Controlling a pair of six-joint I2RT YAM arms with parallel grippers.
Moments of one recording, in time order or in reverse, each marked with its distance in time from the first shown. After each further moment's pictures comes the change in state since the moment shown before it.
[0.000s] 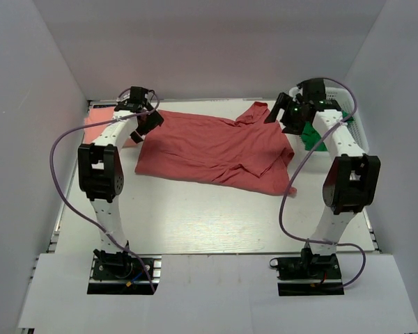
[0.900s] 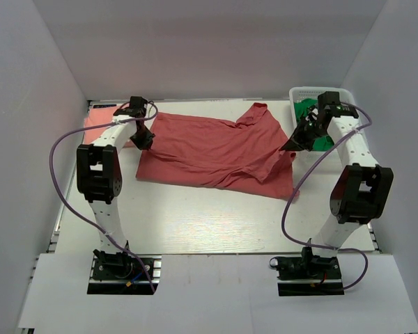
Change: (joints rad) left arm 0.016 -0.046 -0.142 -0.115 0.030 0.005; right arm -0.081 -0.148 -0.135 -0.328 -0.148 0.003
